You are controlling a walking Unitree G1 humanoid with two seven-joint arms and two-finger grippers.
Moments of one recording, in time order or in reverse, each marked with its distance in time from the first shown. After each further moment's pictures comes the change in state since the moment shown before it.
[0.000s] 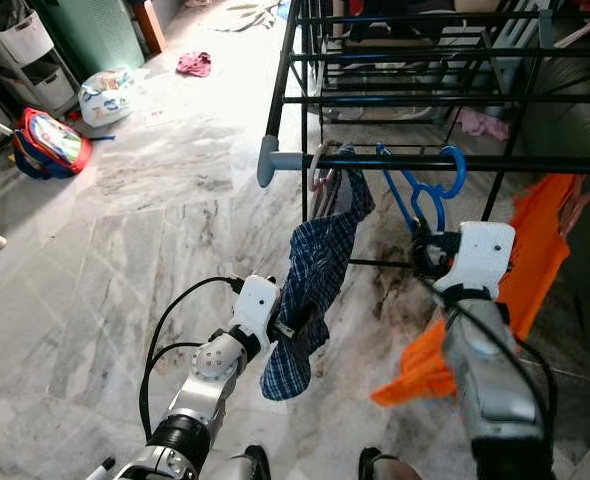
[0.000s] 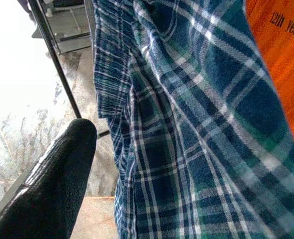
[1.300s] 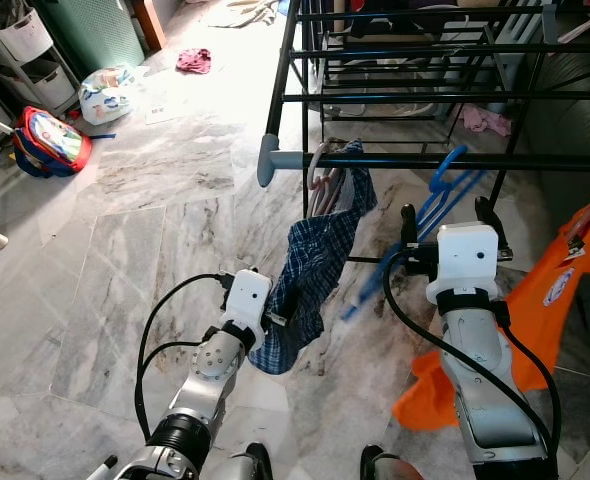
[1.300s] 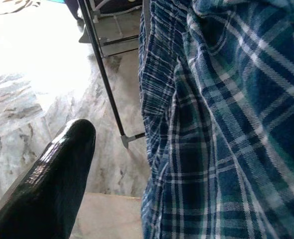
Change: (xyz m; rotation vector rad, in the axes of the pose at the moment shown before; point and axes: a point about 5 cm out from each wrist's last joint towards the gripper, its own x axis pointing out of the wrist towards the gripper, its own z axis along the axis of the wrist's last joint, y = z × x) left arm 0.000 0.010 0.004 0.033 -0.023 0.186; right arm -0.015 0.010 0.020 -0.198 -0.189 0.038
